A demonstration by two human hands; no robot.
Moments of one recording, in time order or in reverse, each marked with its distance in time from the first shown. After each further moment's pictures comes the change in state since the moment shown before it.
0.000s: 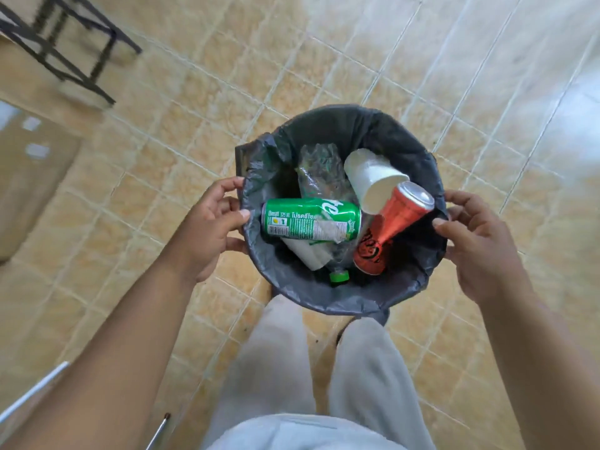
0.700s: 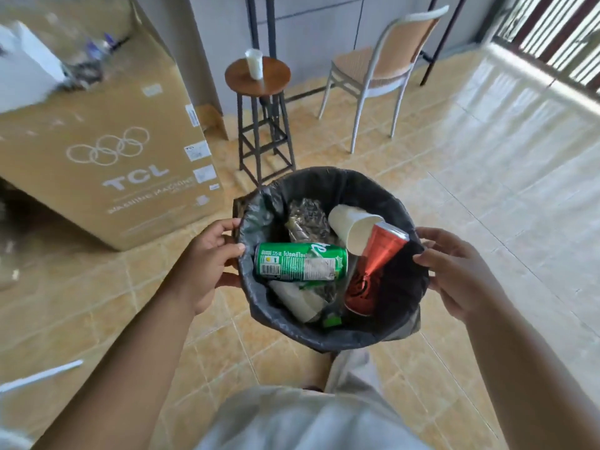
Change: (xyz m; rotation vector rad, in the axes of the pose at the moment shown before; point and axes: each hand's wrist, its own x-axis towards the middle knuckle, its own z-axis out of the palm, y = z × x) left_hand -0.173 0.111 -0.238 -0.299 0.511 0.266; right_hand -0.059 -0.231 0.288 -0.238 -0.444 -0.194
